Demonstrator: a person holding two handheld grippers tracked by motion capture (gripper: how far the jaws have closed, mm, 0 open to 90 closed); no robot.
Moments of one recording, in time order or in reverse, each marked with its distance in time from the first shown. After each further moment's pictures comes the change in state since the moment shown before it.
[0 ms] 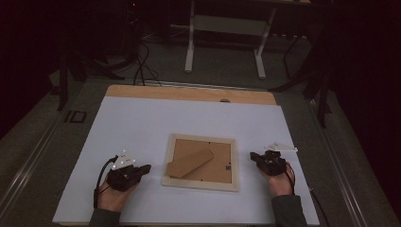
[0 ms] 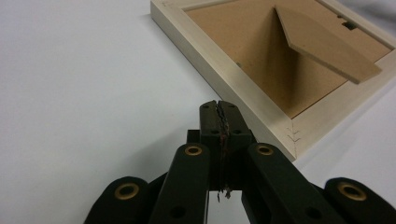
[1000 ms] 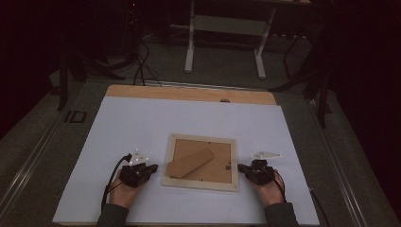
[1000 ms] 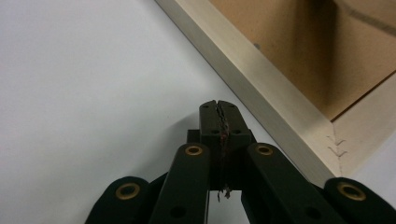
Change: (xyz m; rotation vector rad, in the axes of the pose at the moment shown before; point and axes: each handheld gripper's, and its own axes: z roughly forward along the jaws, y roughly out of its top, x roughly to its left) left arm -0.003 0.001 0.039 0.088 0.030 0.022; right arm 0.036 -0.017 0.012 0.110 0.098 -0.034
